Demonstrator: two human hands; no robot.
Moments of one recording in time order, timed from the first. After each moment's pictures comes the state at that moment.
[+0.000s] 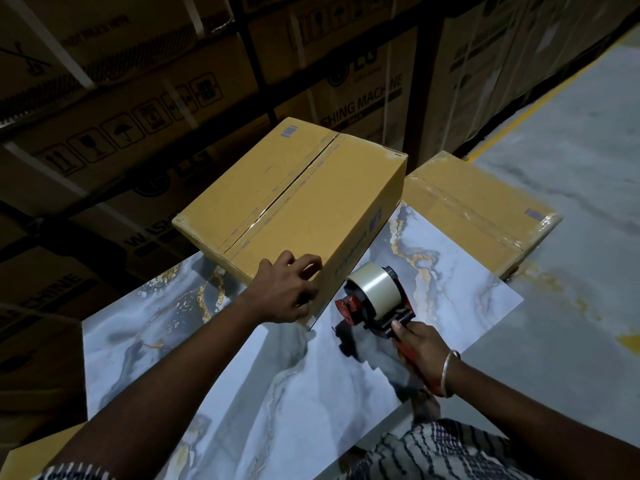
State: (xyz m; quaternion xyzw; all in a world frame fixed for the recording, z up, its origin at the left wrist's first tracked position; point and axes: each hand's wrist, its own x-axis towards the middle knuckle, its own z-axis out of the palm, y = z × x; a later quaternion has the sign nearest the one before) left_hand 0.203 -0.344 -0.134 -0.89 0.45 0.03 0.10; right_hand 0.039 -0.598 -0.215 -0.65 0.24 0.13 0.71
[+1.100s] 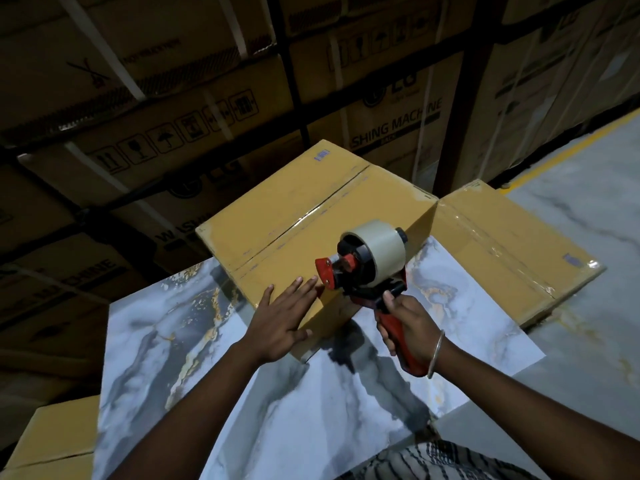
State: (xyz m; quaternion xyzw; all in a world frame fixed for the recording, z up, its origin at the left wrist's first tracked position) left_hand 0.172 -0.330 -0.163 -0.95 0.29 0.12 -0.06; right_hand 0.122 -0.607 -0.165 -0.58 0.06 0.15 0.80
